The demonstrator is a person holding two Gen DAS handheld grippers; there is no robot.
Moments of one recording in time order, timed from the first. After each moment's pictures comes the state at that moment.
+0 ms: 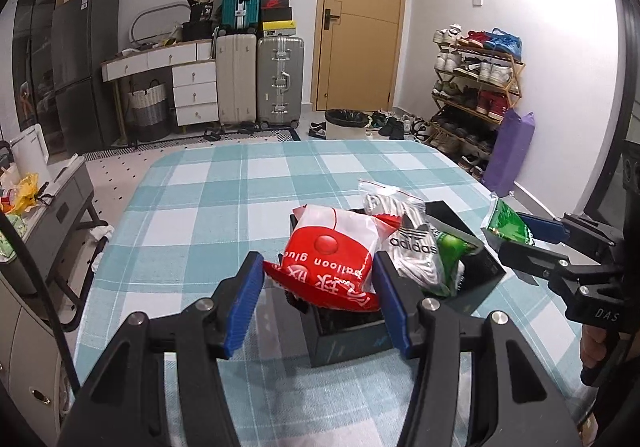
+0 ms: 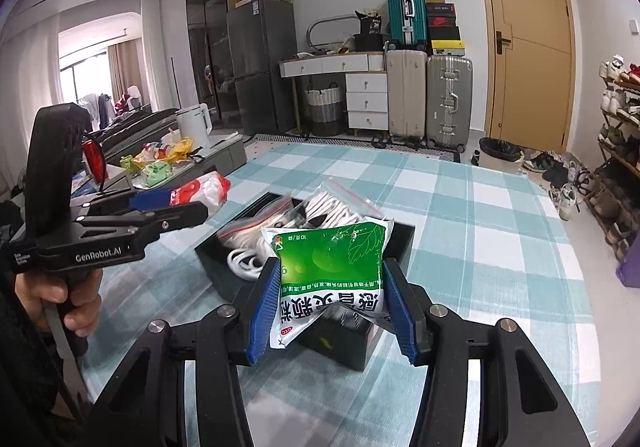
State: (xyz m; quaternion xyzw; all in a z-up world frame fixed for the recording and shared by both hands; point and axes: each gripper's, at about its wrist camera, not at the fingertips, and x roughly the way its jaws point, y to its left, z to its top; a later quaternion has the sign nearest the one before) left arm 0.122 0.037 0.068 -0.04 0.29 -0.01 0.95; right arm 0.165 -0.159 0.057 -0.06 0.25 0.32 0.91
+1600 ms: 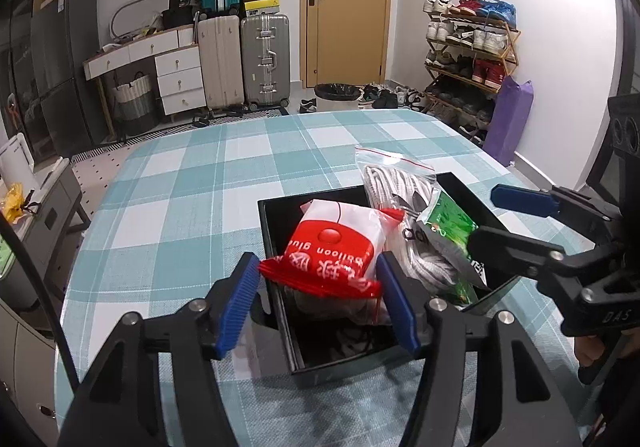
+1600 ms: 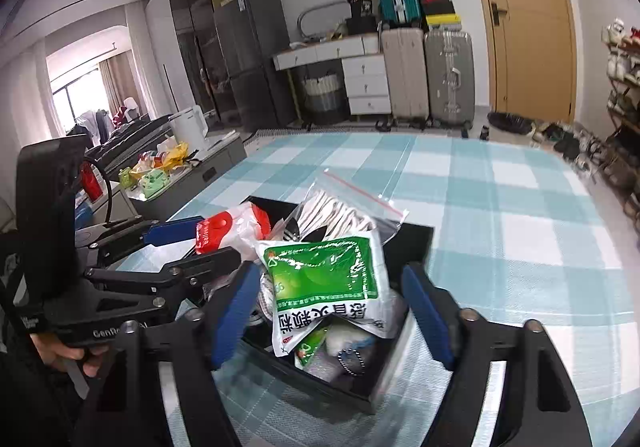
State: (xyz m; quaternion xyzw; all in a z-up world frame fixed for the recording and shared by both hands) left arm 0.159 0.019 0.045 -0.01 0.33 -0.03 0.94; right arm 0.213 -0.143 0.037 -0.02 0.28 0.33 0.90
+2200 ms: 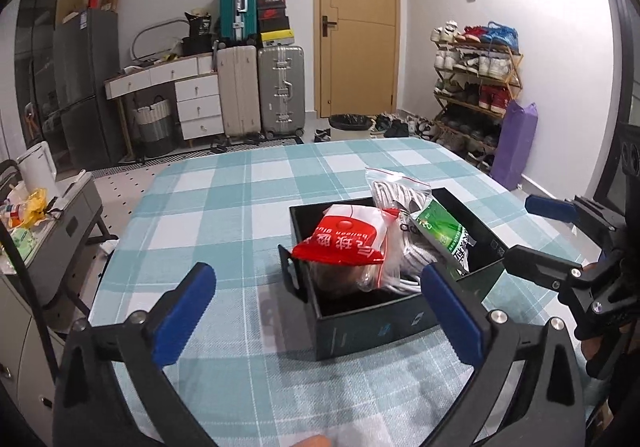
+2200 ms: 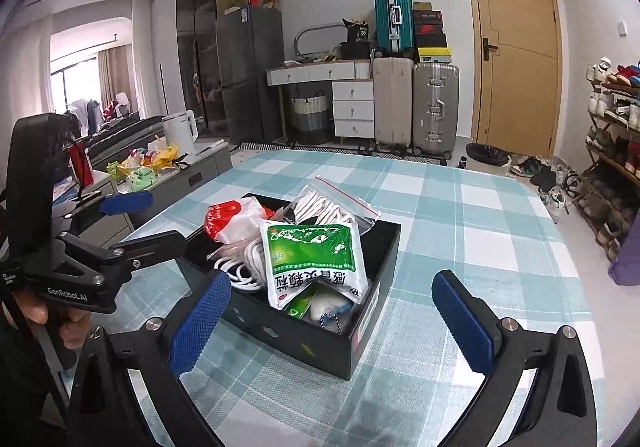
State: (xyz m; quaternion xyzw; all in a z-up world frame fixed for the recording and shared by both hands) left arm 0.106 0.028 0.059 -0.01 0.27 0.00 0.96; right arm 0.164 -0.162 0.041 -0.06 0.23 0.30 0.93
